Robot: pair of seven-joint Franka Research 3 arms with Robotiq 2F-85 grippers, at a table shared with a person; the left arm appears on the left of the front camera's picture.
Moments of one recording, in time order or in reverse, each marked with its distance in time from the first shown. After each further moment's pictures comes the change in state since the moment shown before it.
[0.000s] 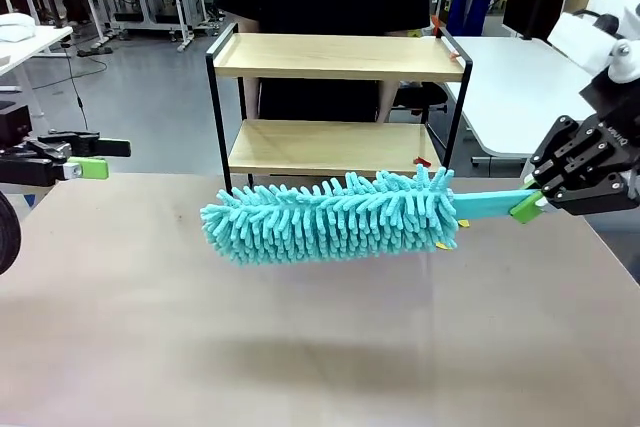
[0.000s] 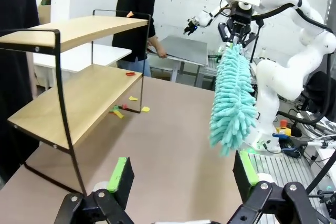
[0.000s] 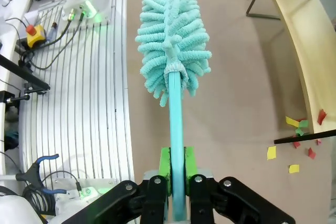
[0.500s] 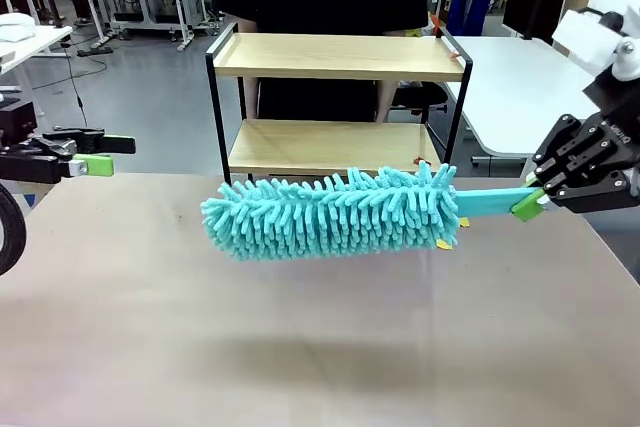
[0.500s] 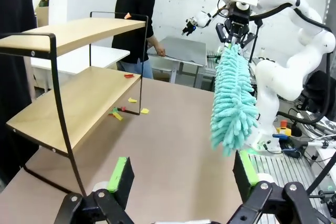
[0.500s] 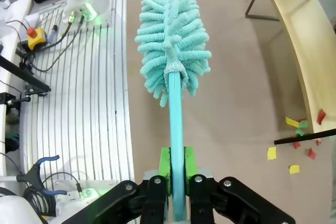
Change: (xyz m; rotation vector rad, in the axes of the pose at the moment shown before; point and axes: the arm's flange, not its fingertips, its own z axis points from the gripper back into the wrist) left arm 0.003 0.000 -0.003 0.007 0.003 -0.009; right arm -0.002 -0.002 0.001 0.003 -0.009 -0.004
